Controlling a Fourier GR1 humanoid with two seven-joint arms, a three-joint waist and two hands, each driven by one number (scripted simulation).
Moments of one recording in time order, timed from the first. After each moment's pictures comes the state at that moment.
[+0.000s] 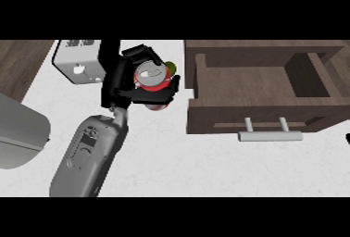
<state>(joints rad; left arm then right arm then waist) -0.61 0.01 -0.13 -1.40 0.00 0.28 0.18 0.32 -0.01 -0.25 -2.19 -0.10 0.21 0.07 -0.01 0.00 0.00</state>
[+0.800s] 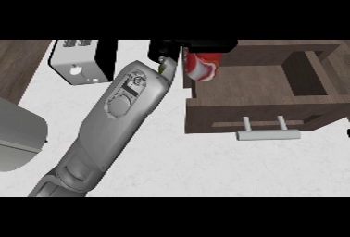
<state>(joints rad) -1.12 0.00 -0.20 -1.05 0.08 0.48 0.27 0.28 -0.02 -0.27 -2.18 -0.10 0.20 0.09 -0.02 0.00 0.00</state>
